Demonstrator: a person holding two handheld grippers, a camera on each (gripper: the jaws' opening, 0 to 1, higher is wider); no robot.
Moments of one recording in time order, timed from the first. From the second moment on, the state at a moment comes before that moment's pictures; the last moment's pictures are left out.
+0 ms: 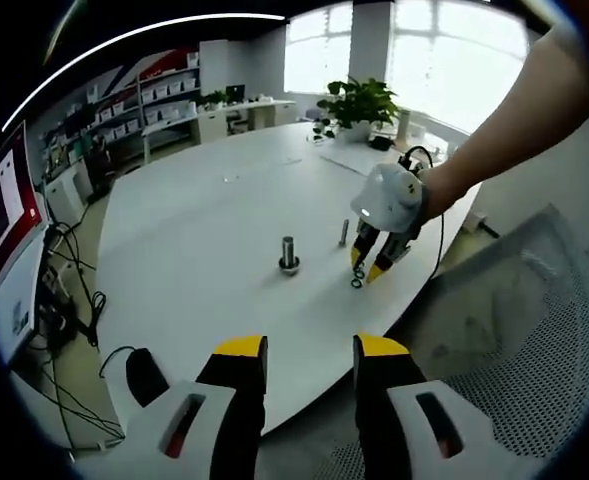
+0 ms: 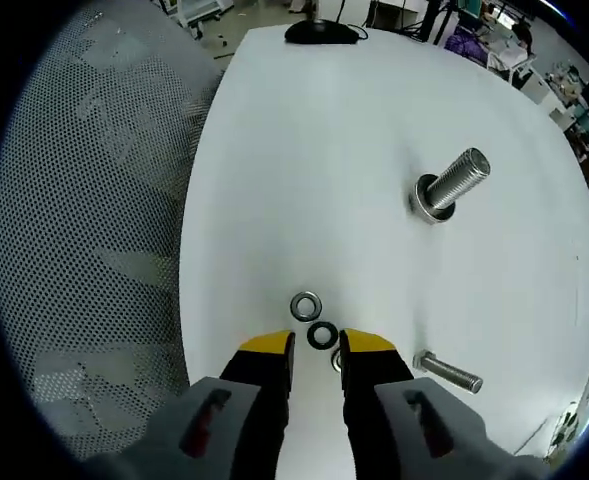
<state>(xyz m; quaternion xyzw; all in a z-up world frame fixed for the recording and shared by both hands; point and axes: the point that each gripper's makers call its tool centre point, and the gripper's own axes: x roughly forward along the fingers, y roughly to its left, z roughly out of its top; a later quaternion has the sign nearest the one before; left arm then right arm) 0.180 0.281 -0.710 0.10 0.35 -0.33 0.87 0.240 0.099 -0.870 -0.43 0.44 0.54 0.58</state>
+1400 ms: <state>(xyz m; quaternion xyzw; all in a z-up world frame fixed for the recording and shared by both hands) 0.182 0.284 -0.712 0.11 0.35 -0.32 0.87 0.241 0.098 -0.870 -0.44 0.45 0.51 0.58</state>
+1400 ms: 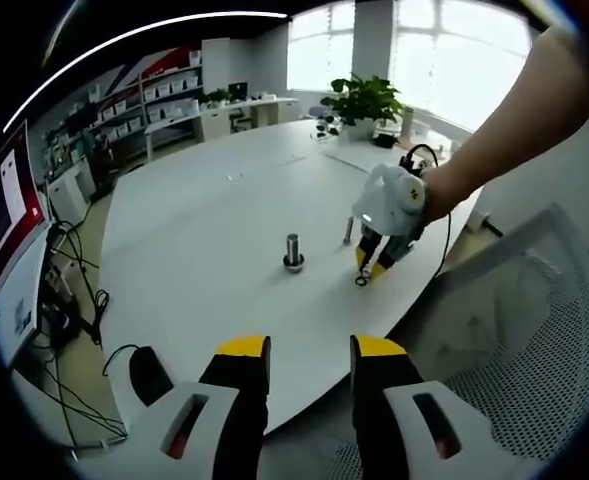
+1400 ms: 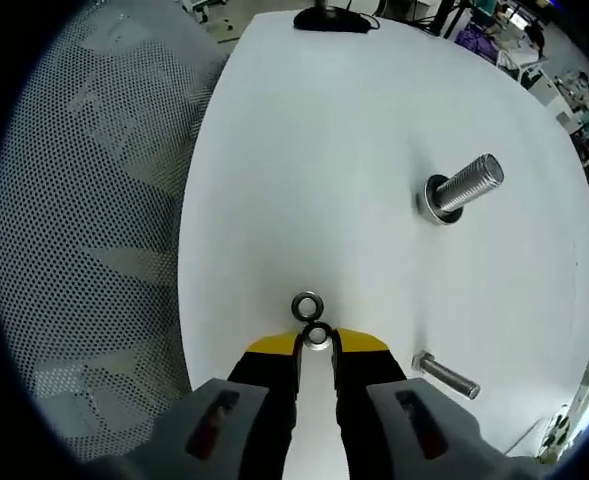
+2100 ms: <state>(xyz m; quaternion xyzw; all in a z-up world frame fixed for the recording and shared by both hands) 0.181 0.282 -0.712 0.10 0.35 -0.32 0.87 0.244 0.097 -0.869 -0.39 0.47 0.47 0.63</state>
